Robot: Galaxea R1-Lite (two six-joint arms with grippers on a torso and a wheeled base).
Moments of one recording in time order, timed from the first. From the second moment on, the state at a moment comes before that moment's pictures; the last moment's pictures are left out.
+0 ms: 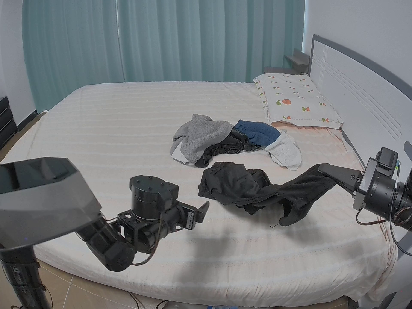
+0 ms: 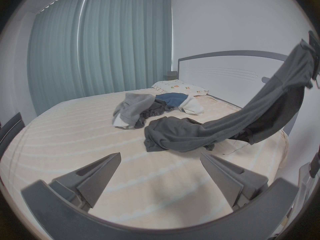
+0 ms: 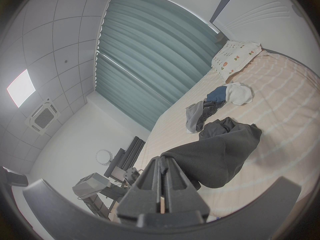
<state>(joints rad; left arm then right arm) -0.61 2.12 -0.69 -1.06 0.20 -0.04 0.48 1.29 -0.43 -0.80 0.18 0.85</state>
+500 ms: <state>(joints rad) -0.66 2.32 -0.83 -1.14 0.20 -0.07 0.49 1.33 -0.53 -0.80 0.18 0.84</state>
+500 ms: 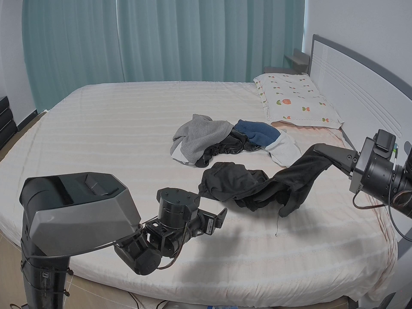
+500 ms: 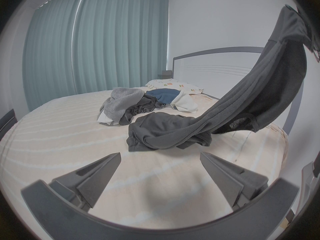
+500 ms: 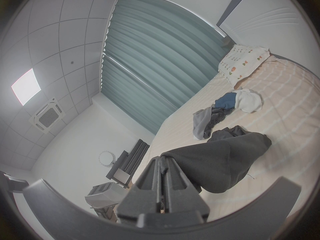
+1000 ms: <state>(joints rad) -0.67 2.41 -0.99 -1.14 0.21 -0.14 0.60 1.37 -0.67 -0.80 0.18 0.77</state>
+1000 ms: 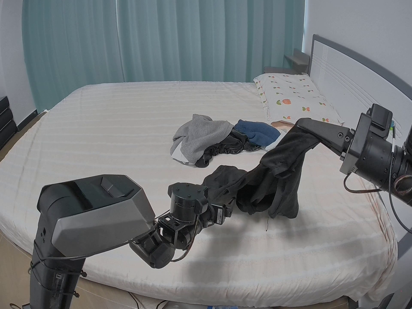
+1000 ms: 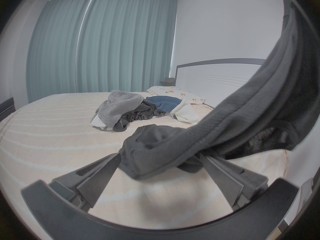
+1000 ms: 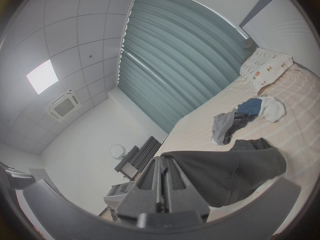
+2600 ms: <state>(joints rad) -0.52 1.86 -1.09 -0.54 0.34 -0.54 0.32 1.64 -0.84 -1.16 0.06 0.78</state>
